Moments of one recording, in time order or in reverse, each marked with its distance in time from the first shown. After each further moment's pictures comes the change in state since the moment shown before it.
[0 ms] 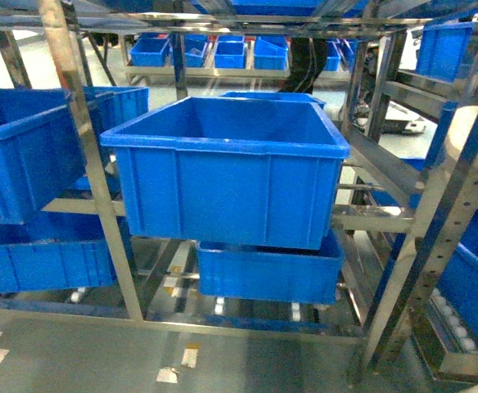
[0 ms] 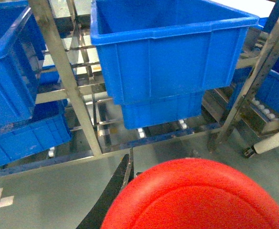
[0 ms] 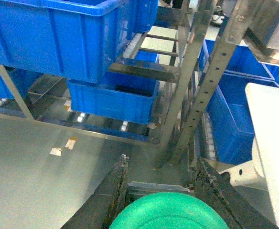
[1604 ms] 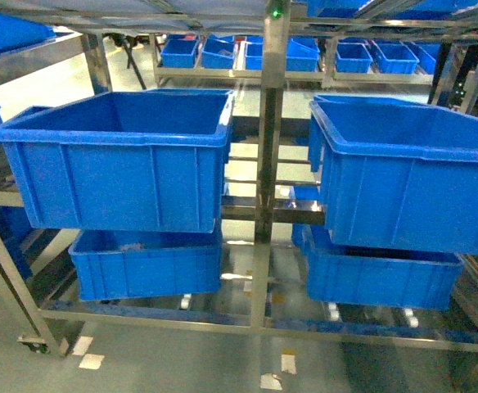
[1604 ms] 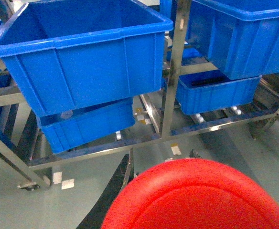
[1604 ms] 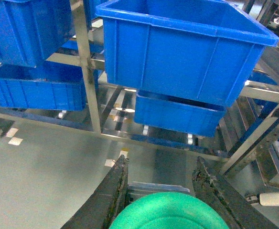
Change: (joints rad) left arm 0.000 -0.001 -0.002 -0.003 -0.001 0.000; right arm 0.000 -0.006 -0.001 0.000 -0.002 0.000
